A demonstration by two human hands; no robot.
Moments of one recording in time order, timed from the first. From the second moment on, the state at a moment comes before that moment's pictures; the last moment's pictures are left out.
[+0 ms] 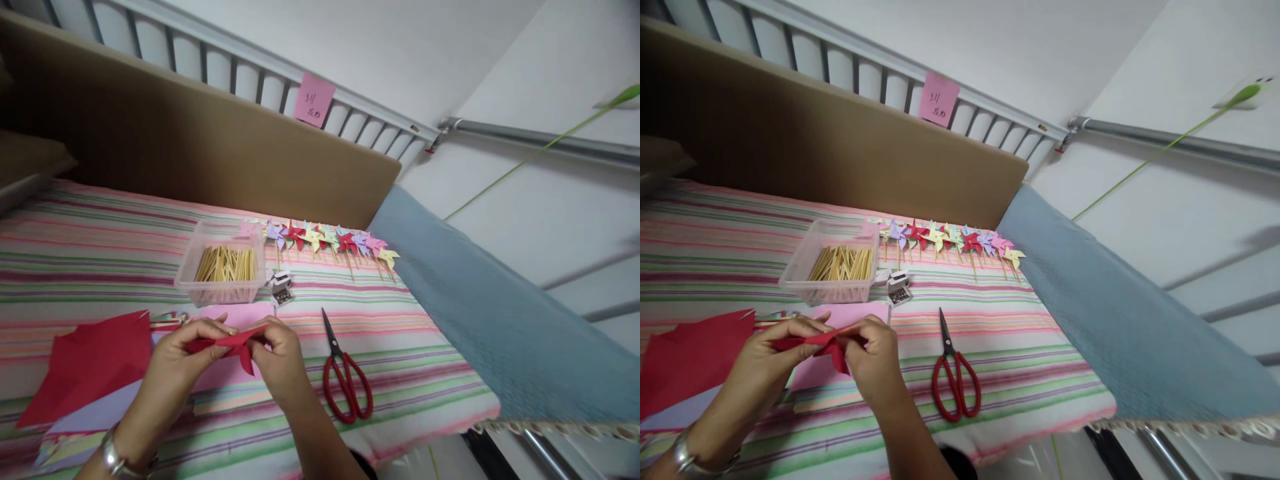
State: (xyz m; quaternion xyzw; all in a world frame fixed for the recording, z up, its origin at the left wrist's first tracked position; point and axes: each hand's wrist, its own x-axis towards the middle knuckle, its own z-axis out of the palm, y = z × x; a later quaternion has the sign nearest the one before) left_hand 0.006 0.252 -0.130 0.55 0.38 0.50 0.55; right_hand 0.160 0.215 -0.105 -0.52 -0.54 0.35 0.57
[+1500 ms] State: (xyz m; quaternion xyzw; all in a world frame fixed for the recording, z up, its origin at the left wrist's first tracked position) left_hand 0.001 0.252 -0.127 0.55 0.45 0.48 0.52; right_hand 0.155 0.215 -0.108 -0.53 -0.51 0.34 0.59
